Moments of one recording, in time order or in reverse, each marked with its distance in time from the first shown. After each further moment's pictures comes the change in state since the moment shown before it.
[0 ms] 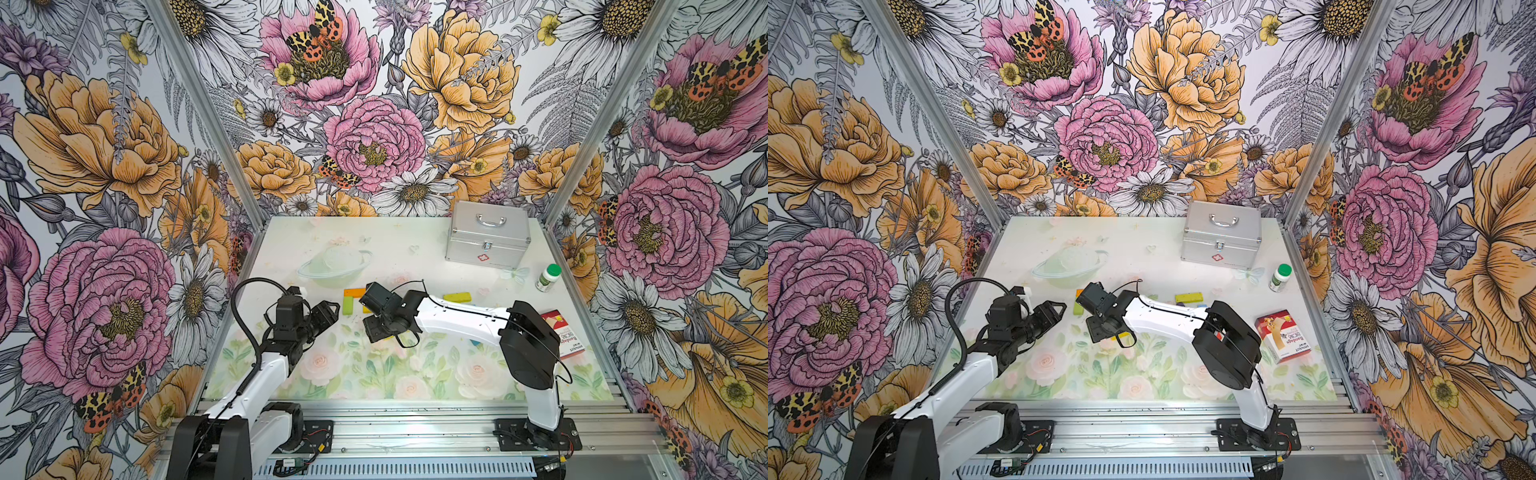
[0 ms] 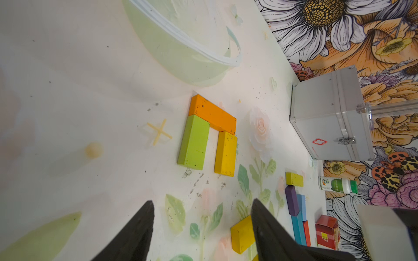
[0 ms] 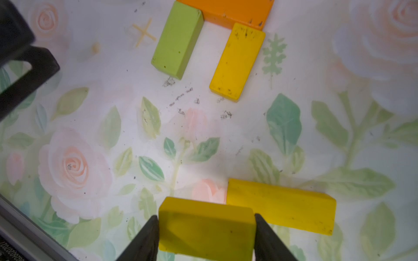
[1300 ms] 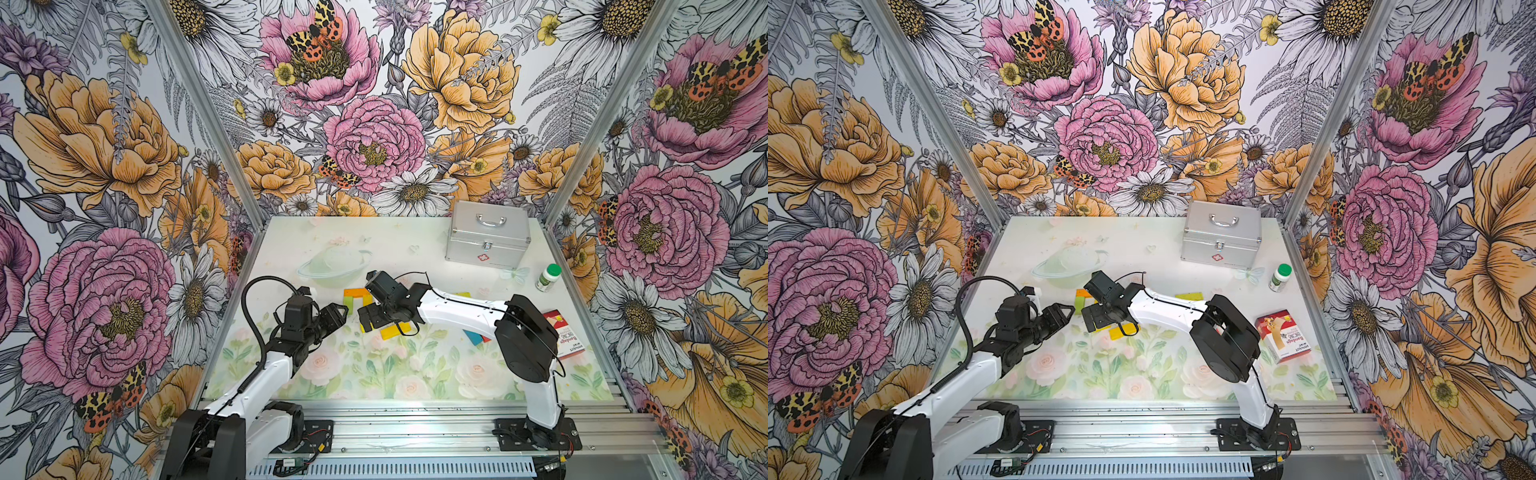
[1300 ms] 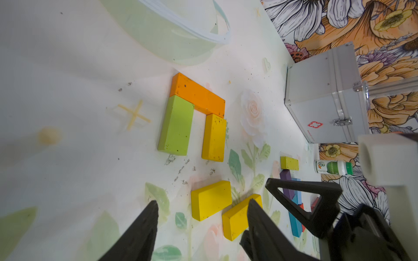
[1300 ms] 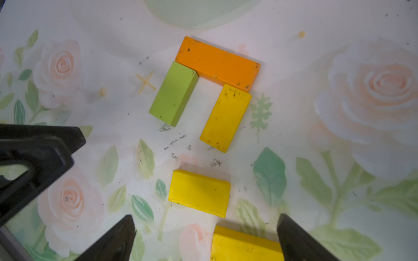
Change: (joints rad) left arm -0.140 0.015 0.000 0.011 -0.024 -0.036; right arm -0.072 0.021 -0.052 0.157 -0.026 -0.104
